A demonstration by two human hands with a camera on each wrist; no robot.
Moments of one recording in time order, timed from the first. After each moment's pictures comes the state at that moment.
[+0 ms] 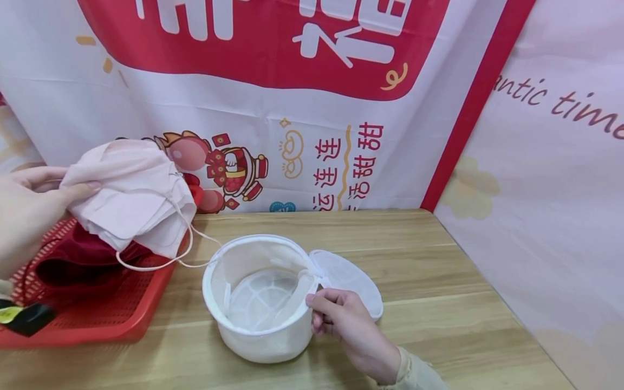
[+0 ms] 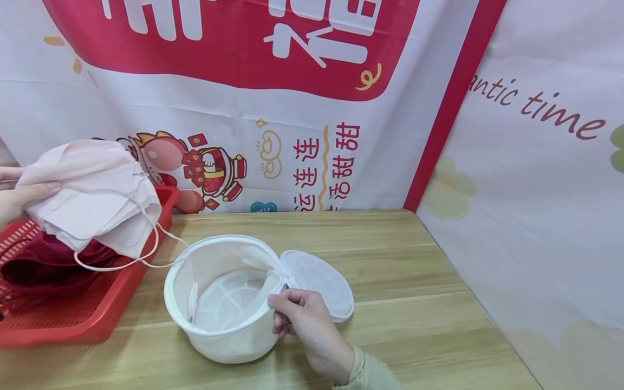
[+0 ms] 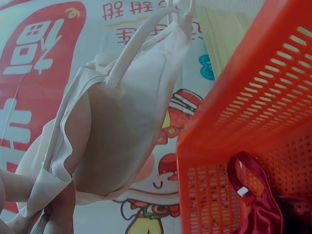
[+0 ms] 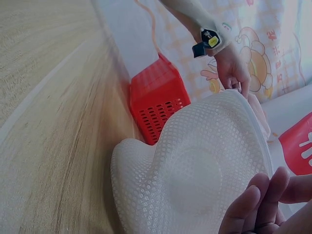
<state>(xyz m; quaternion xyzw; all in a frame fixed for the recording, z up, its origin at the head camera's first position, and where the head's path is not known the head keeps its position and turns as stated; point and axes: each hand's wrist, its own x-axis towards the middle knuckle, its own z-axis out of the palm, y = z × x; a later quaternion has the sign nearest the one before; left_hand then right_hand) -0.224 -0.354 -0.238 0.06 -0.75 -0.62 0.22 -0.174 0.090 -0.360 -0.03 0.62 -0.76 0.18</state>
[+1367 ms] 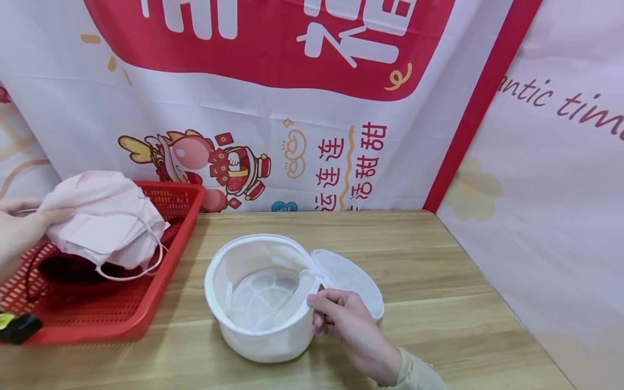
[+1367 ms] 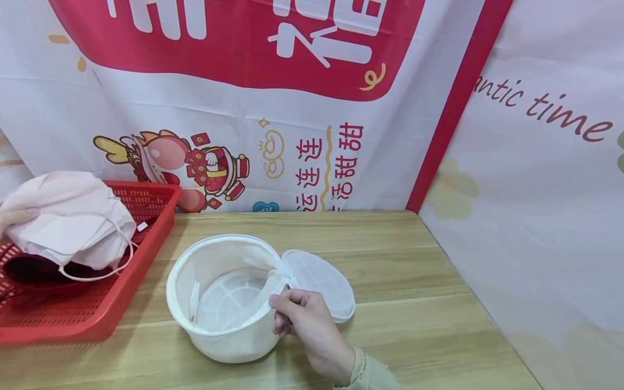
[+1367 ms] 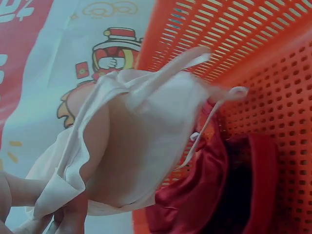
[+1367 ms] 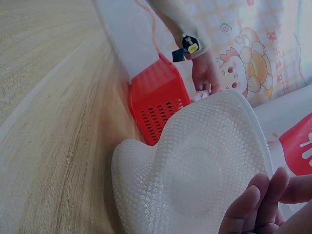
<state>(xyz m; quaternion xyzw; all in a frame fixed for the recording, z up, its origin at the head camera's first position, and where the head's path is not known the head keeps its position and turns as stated) -0.251 -0.461 -0.319 0.21 -0.77 -0.57 0.20 -0.175 0.087 -0.361 -0.03 0.62 -0.76 0.18</state>
